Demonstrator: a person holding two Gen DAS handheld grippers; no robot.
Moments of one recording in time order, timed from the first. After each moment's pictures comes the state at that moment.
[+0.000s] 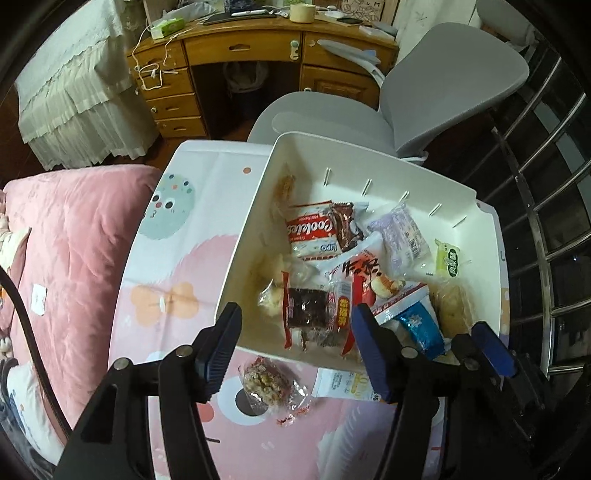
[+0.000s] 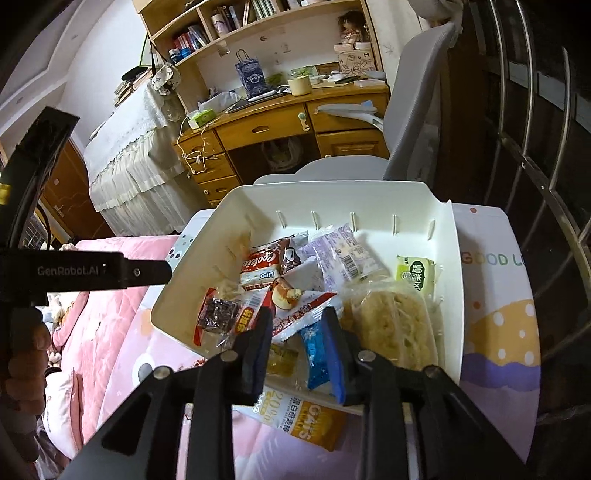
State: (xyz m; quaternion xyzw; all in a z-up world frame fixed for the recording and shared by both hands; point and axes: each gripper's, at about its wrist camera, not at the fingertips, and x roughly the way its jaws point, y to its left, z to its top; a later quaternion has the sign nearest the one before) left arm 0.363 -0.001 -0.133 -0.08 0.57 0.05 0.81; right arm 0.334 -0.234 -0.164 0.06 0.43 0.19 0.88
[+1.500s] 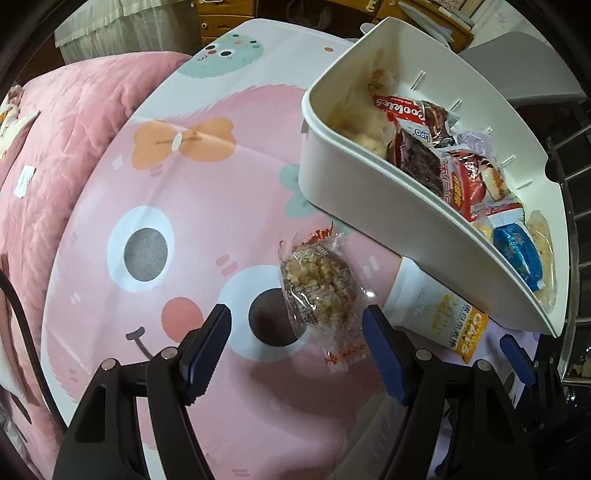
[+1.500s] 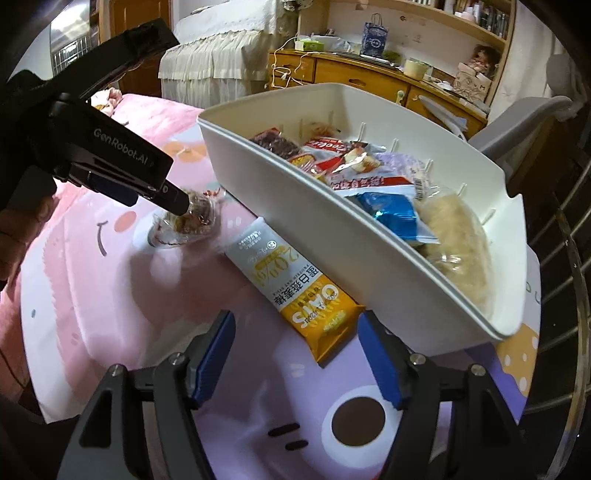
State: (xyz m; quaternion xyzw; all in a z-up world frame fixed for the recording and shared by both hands) left arm 0.273 0.033 -0.260 -0.19 0.62 0.12 0.76; right arm 0.250 -0.210 -0.249 -0.21 0.43 0.31 0.83
